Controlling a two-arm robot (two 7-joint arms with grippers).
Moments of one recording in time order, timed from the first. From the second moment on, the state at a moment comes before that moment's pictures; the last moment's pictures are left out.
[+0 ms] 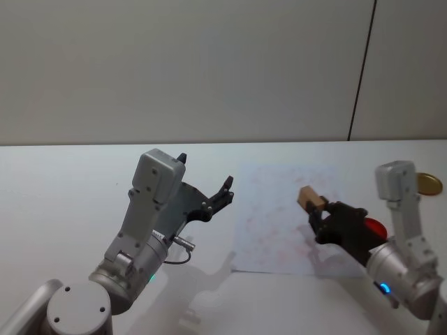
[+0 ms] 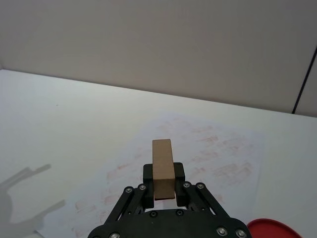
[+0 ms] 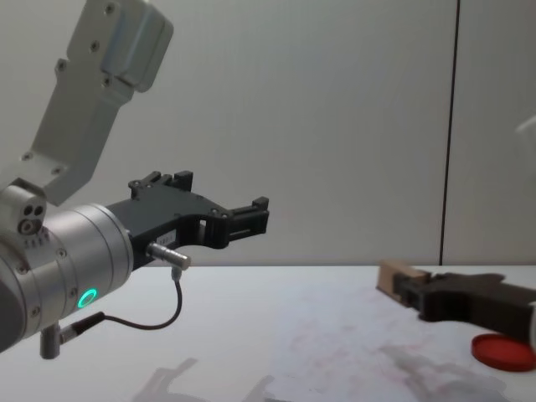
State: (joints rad) left arm -0.24 0.38 0.45 -1.63 -0.20 0.01 -0.01; right arm 0.22 0.20 -0.27 -1.42 0.25 0.12 0.26
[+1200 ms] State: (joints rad) left arm -0.24 0.38 0.45 -1.63 -0.20 0.01 -0.01; right arm 0.32 0.12 -0.34 -1.24 0.10 0.18 0.27
